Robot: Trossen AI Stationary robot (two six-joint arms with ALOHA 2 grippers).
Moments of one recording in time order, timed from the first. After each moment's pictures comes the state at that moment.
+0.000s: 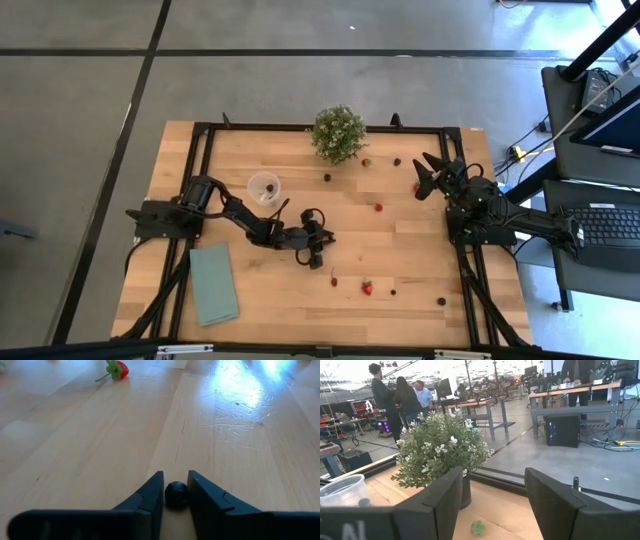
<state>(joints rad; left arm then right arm) -0.22 2.14 0.80 0.81 -0.38 -0.25 -0.25 0.04 0.01 0.08 0.60 0.18</state>
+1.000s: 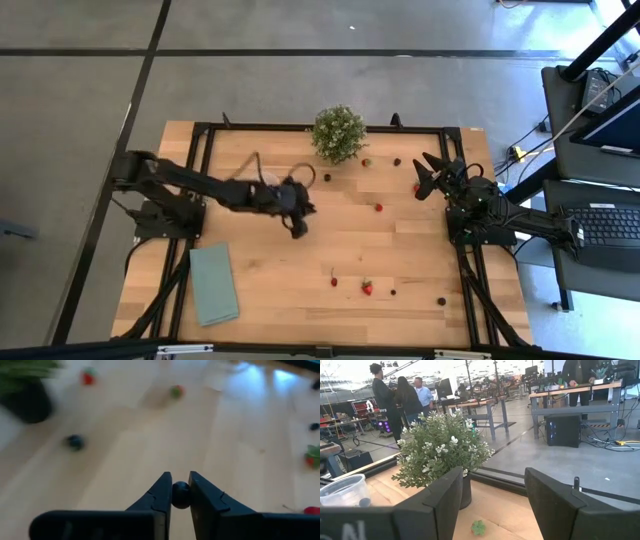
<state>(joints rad) -0.01 1.46 0.85 -0.08 -0.21 -0.35 -0.25 0.04 0.01 0.08 0.59 0.18</state>
